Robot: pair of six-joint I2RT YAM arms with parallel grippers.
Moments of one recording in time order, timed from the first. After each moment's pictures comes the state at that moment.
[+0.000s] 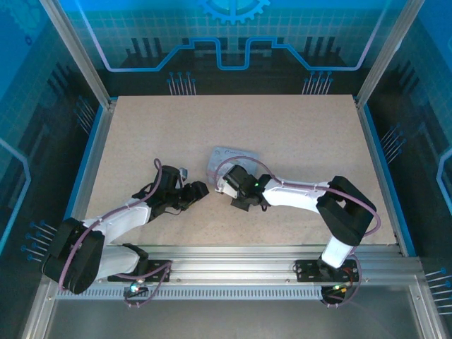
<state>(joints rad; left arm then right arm) -0.40 1.22 0.46 -0.05 0.38 -0.96 0.89 1.70 1.00 -0.41 0.21 -0.35</state>
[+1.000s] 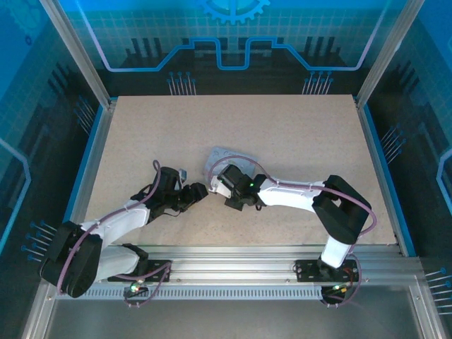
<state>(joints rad) -0.40 1.19 0.45 -0.08 0.38 -0.96 0.92 1.73 1.04 -0.37 0.18 -0.35</state>
